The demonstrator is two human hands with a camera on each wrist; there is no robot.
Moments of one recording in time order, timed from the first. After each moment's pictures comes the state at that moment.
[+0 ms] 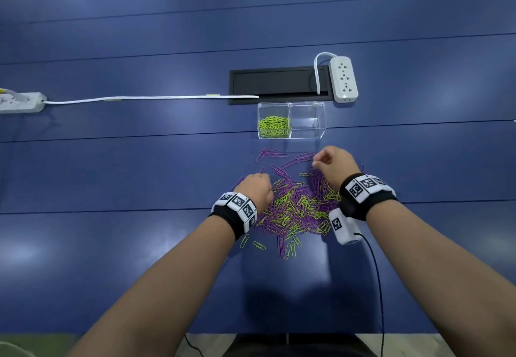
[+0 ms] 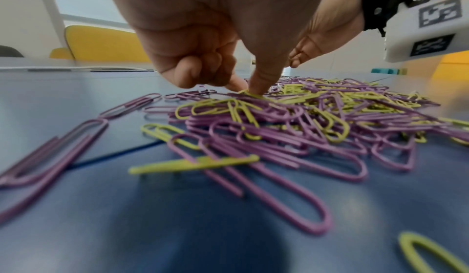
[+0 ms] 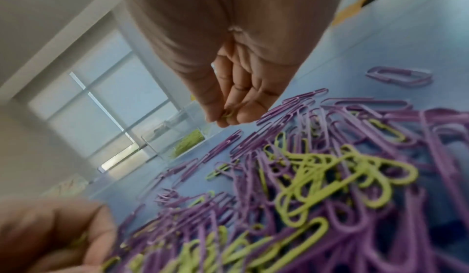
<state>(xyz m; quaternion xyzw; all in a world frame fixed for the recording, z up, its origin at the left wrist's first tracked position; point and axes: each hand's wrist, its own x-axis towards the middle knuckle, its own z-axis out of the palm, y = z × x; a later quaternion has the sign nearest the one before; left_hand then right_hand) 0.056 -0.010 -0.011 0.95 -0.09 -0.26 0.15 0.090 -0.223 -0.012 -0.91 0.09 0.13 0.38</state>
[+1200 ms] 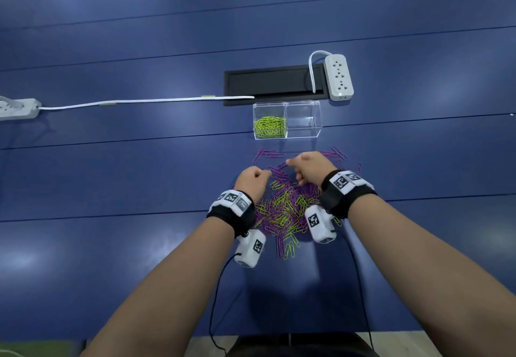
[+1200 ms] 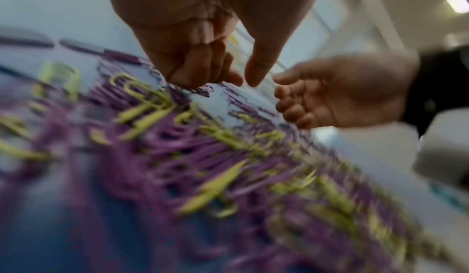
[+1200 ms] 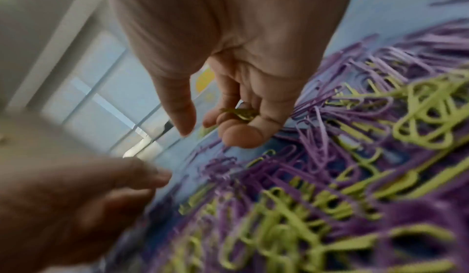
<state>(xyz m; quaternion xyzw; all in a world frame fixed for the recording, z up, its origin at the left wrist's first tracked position) 0.065 -0.015 -0.016 0.83 0.19 -0.23 0.48 0.093 -0.181 -0.001 -0.78 0.16 0.28 0.53</state>
